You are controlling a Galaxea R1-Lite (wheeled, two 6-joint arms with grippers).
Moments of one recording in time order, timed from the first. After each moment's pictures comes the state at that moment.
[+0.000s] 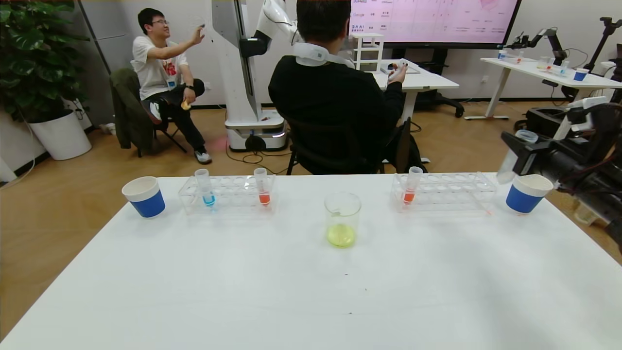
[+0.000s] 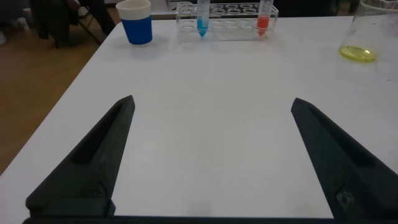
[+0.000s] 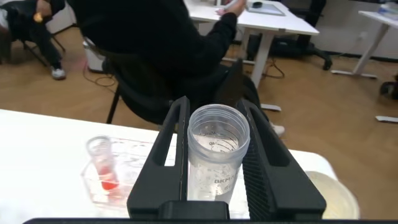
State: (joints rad) left arm 0.00 0.00 0.00 0.00 -0.01 0.01; right arm -0.11 1.79 -0.75 -1.15 0.20 -0.03
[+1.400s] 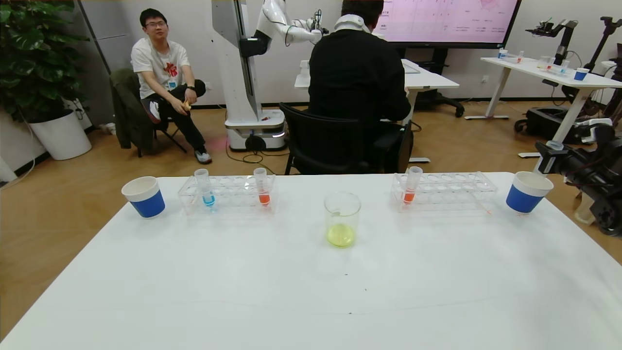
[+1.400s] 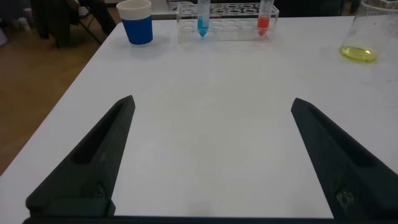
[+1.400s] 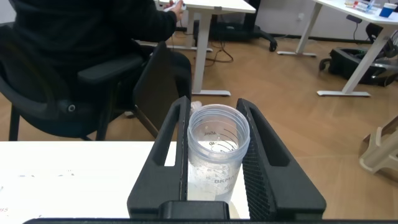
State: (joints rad) left arm 0.00 0.00 0.00 0.00 -0.01 0.01; right arm -0.41 2.25 -1.22 -1.14 0.29 -0.04
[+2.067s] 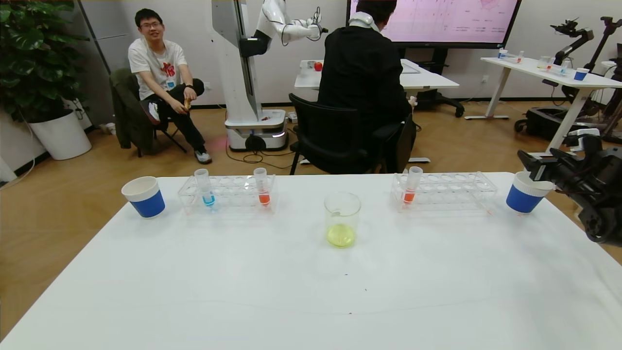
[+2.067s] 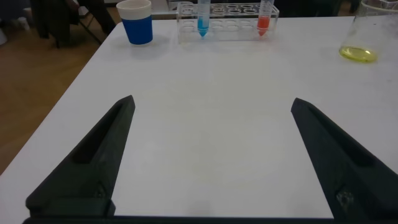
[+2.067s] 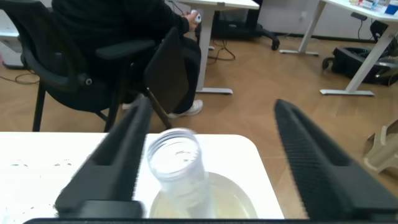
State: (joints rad) left arm 0.00 0.00 0.00 0.00 -0.01 0.01; right arm -0.40 2.31 -1.21 -1.20 0.28 -0.04
